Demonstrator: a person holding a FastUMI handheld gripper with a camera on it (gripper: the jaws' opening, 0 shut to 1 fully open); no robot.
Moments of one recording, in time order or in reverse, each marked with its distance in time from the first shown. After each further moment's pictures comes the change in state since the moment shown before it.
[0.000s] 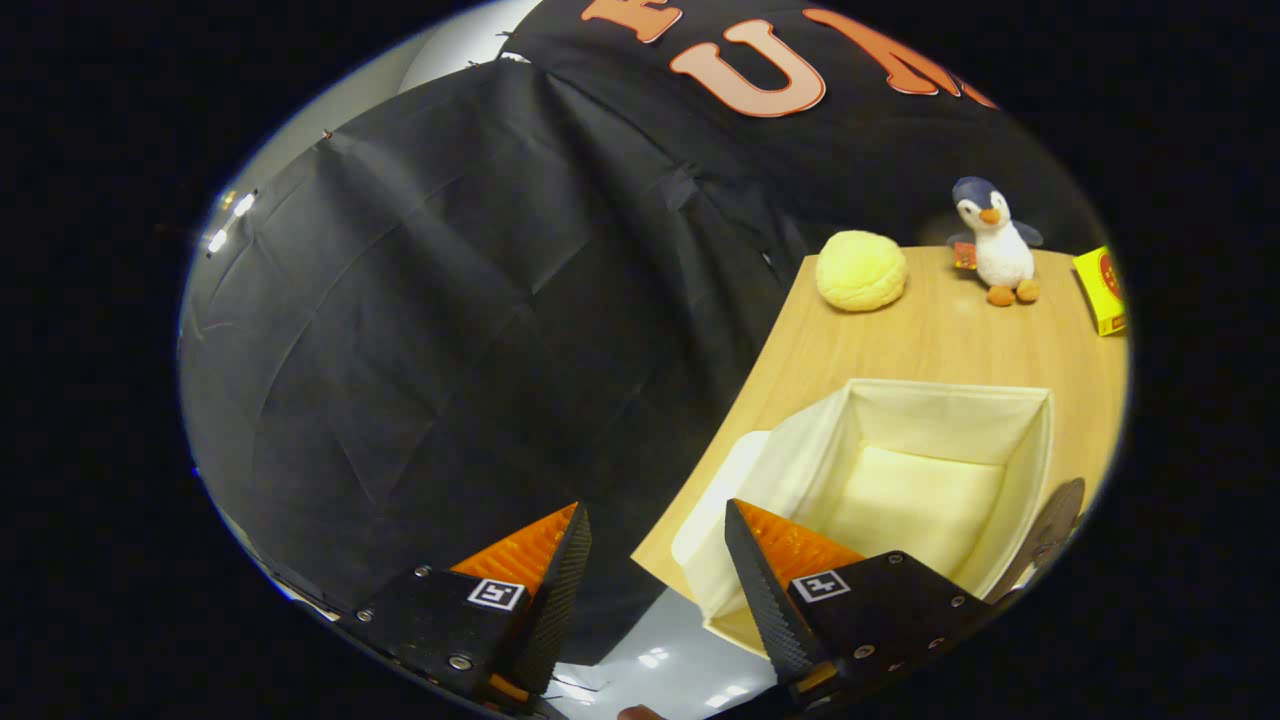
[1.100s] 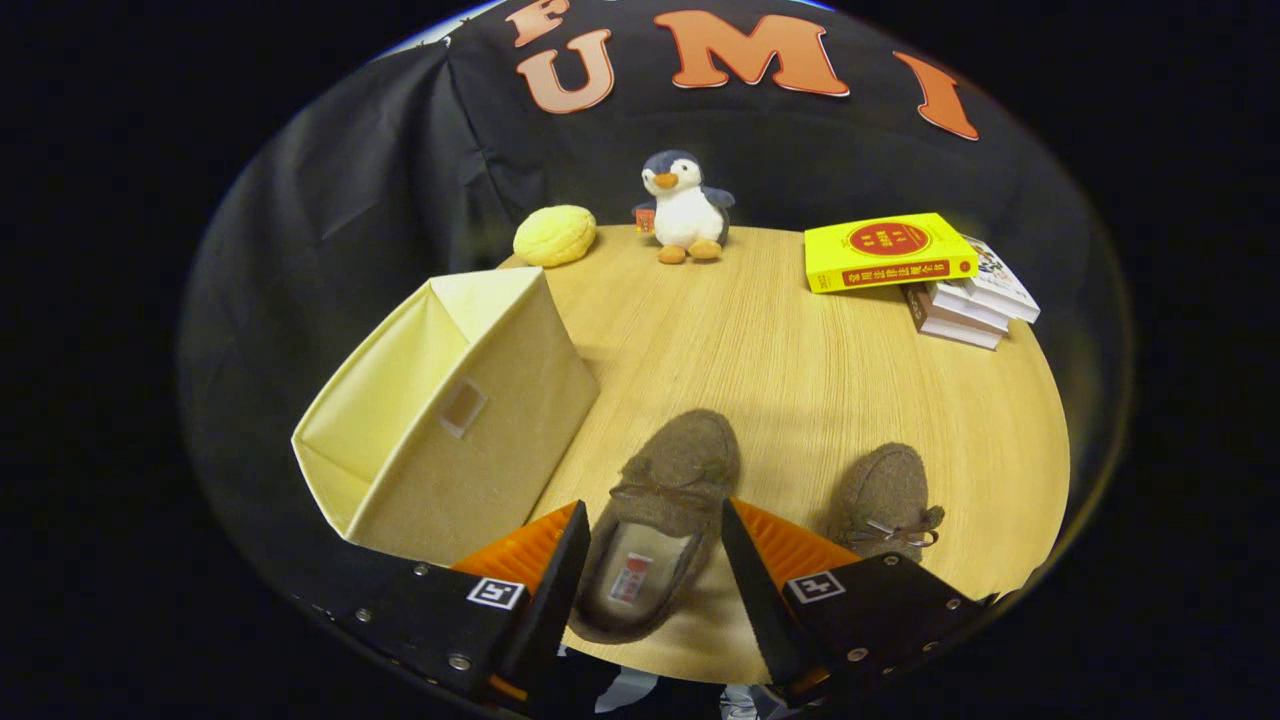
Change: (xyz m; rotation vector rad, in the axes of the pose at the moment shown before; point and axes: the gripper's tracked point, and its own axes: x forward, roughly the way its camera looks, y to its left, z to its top) arm -0.163 -0.315 -0.116 -0.085 0.076 -0.549
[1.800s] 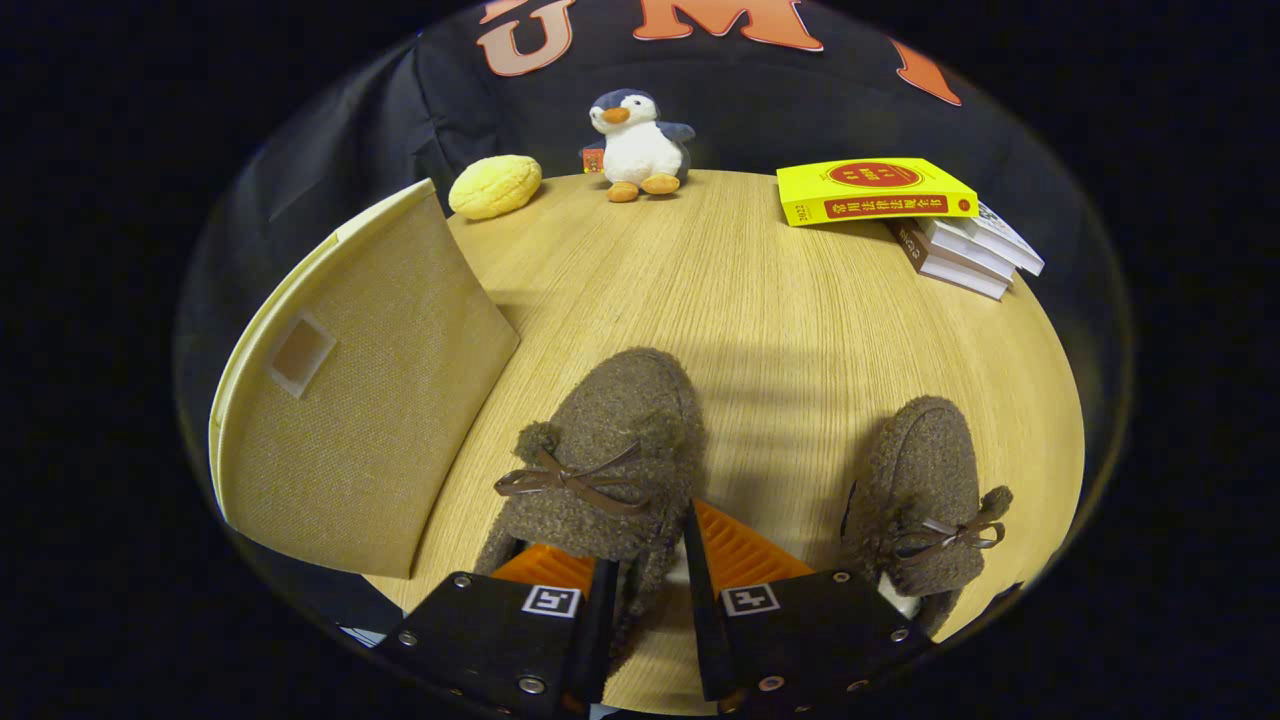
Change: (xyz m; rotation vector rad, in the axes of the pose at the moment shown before) arm 0.069 -0.032 -0.039 0.074 0.100 -0.107
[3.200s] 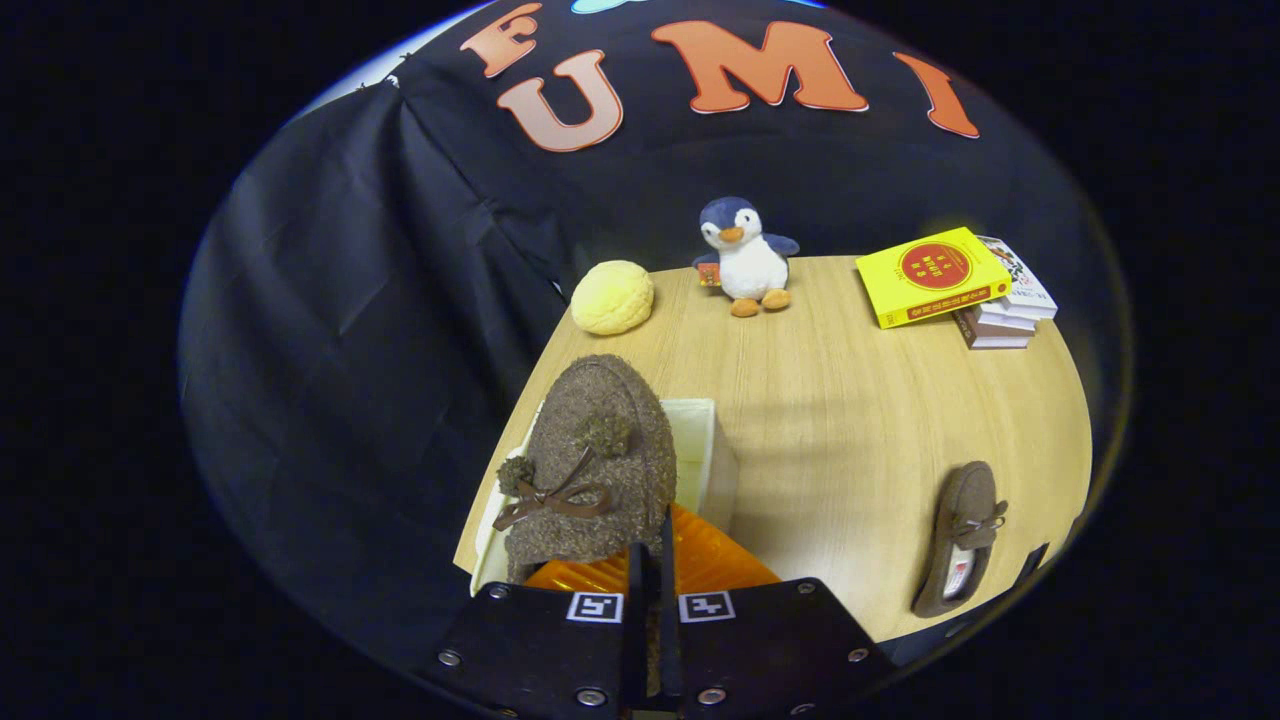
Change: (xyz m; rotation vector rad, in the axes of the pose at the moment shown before) arm -0.145 0.200 0.146 0.147 -0.111 0.174
